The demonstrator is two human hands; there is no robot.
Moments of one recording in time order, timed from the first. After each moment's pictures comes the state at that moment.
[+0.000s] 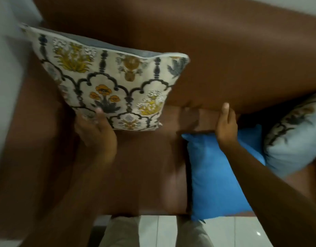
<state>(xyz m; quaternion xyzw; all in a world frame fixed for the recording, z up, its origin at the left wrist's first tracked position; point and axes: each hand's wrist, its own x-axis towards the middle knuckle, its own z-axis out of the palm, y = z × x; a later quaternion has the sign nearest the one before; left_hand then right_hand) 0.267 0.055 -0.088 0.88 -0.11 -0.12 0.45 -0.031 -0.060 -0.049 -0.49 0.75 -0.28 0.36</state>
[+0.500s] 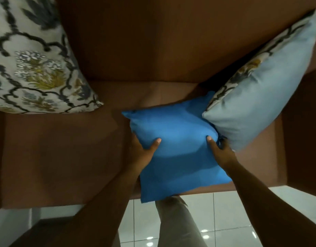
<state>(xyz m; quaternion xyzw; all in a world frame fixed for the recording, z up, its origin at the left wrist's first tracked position) -0.059 0.081 -0.163 0.77 -0.24 -0.53 0.26 -0.338 0.027 -0.133 -0.41 0.80 -0.08 0.44</state>
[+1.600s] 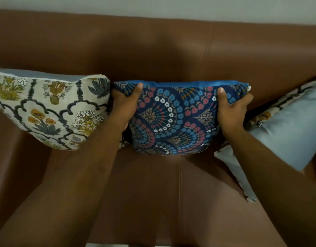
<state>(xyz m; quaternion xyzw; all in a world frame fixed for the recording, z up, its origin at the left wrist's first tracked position) 0.085 -0.140 -0.019 0.75 -0.20 -0.47 0.42 -0.193 -0.191 -0.035 -0.49 0.69 -0.41 0.35</state>
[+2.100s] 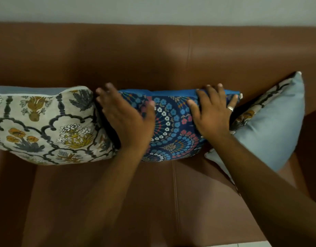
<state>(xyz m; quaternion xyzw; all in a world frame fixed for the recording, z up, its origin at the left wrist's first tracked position) 0.017 -0.112 -0.004 0.80 -0.44 -0.13 0.39 -0.185 -0.181 -0.032 -0.76 0.64 -0.14 0.03</state>
